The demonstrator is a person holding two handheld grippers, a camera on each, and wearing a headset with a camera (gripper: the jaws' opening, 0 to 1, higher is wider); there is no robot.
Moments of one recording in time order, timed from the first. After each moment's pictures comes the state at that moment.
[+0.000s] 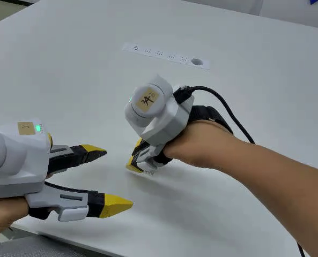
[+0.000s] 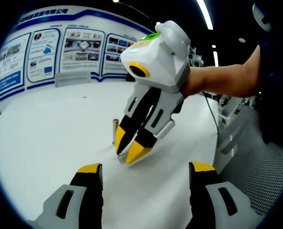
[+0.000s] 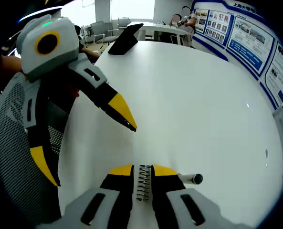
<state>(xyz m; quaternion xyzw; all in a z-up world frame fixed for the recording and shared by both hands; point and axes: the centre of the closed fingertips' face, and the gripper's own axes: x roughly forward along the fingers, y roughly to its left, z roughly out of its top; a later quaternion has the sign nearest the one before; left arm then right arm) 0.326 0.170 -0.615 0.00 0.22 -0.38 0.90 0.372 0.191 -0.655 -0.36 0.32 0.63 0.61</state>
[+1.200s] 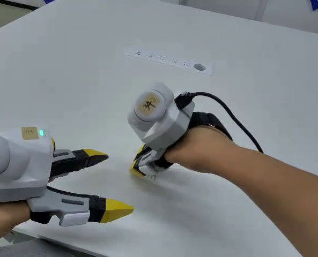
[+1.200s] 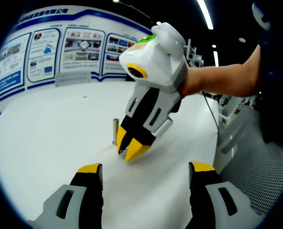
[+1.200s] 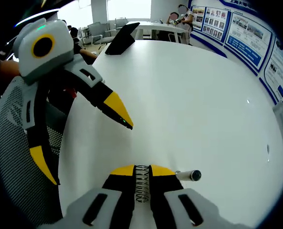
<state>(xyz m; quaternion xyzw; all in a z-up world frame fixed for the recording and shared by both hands) 0.325 0.170 -0.615 0.00 0.22 -0.38 0.90 0.374 0.183 -0.650 -0.35 0.33 0.62 0.62</state>
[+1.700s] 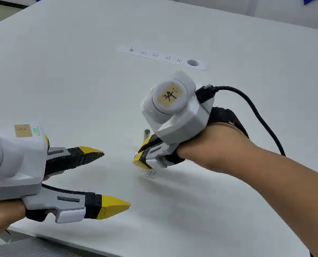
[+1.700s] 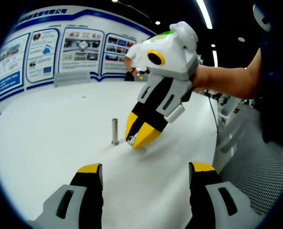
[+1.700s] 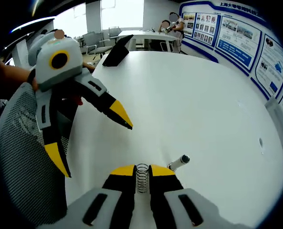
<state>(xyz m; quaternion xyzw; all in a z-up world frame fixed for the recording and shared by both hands) 0.325 0.169 -0.616 0.00 0.22 -0.38 0.90 0.376 0.168 -0.628 -0.32 0.31 0.61 0.65</state>
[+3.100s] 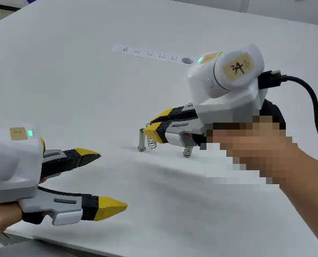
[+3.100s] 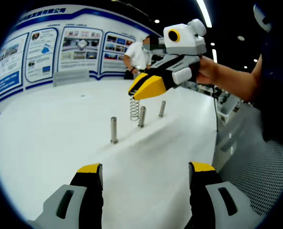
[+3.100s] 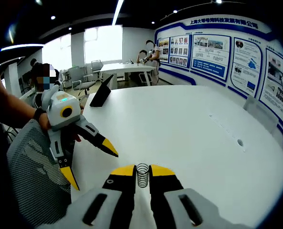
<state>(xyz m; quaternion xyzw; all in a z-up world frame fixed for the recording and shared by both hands) 0.324 0.168 -0.618 0.01 0.23 -0.39 0.89 0.400 0.153 -0.552 -0.19 0.21 0.59 0.75</state>
